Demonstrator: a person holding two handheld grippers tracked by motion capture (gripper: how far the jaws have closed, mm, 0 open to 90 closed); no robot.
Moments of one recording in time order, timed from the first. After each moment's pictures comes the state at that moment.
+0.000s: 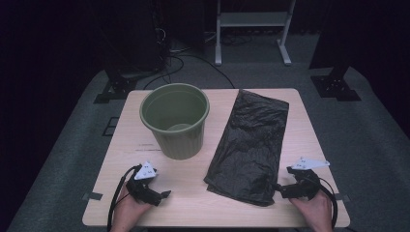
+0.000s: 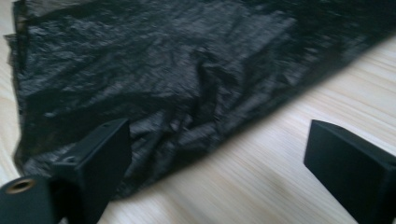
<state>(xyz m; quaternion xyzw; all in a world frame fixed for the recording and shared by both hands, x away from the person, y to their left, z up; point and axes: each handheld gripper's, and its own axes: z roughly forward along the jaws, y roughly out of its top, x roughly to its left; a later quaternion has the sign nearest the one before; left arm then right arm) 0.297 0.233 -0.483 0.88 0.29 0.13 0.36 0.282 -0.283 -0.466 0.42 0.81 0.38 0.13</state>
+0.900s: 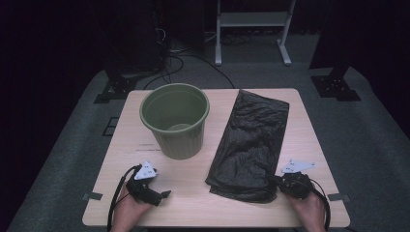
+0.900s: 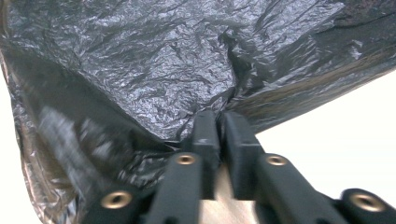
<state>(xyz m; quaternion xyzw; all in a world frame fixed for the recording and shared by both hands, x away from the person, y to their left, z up) 0.297 0.233 -0.483 0.88 0.29 0.13 0.36 0.282 -0.265 -0.474 0.39 0.84 0.35 0.15</state>
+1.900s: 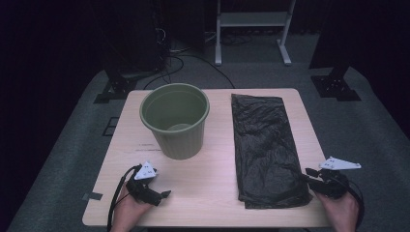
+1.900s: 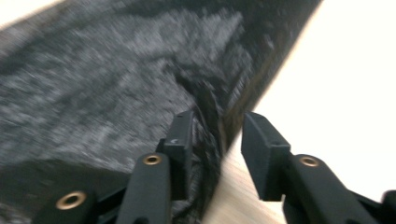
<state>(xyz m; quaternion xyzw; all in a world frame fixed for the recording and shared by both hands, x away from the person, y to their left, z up) 0.297 0.233 -0.483 0.88 0.29 0.13 0.36 0.270 -0.347 -0.453 0.47 0.78 0.36 0.20</state>
